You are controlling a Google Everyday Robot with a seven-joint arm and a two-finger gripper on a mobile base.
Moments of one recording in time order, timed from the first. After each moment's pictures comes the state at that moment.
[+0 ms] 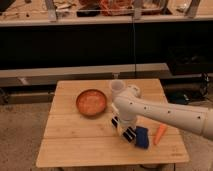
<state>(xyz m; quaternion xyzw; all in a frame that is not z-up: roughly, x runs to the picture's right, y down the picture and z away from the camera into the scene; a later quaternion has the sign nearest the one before) 0.122 0.236 0.780 -0.24 -0.32 -0.77 0.50</state>
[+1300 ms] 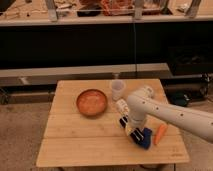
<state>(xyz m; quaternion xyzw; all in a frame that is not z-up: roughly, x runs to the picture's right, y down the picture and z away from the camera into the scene) 0.165 0.244 0.781 -0.24 -0.33 -0.74 0.54</state>
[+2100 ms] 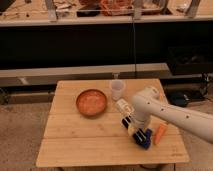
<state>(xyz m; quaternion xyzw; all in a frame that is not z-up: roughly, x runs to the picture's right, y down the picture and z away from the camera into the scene) 0.176 0.243 0.775 -0.24 -0.33 -0.73 0.55</state>
